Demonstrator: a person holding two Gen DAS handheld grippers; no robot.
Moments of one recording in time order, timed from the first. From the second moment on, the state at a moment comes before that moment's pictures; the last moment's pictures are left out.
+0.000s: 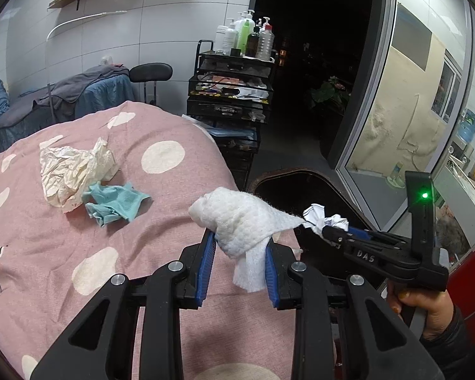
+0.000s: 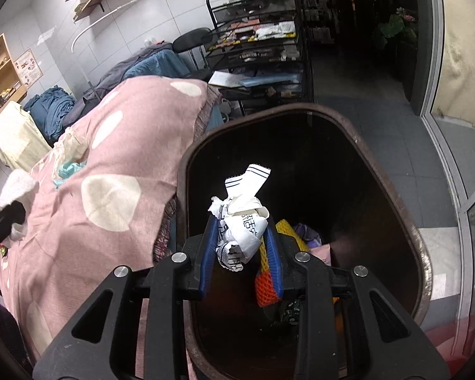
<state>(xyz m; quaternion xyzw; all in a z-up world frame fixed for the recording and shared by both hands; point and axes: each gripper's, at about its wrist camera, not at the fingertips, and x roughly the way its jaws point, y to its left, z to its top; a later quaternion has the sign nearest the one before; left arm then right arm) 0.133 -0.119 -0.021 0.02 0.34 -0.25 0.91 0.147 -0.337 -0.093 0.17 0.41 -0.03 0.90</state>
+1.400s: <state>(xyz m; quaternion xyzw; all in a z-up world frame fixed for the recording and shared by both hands) 0.161 -0.201 -0.048 0.08 0.38 -0.30 0.87 0.119 -0.398 -0.068 0.23 0.33 -0.15 0.90</state>
